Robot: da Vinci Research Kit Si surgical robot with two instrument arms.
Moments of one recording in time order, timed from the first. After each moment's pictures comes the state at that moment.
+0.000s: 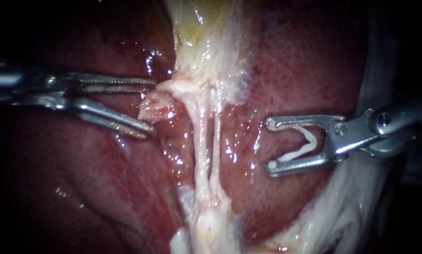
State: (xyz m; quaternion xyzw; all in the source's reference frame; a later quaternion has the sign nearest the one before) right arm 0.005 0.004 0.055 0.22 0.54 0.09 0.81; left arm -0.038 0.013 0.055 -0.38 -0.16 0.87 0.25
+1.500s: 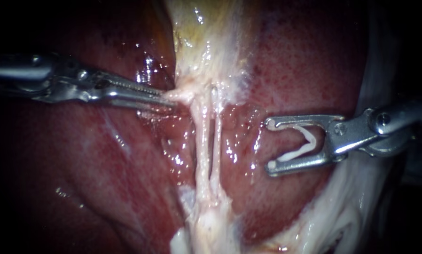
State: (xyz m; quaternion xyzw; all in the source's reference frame) right arm 0.005 0.004 0.055 0.22 0.54 0.10 0.81; left arm -0.040 0.015 0.060 -0.37 -0.19 0.87 0.27
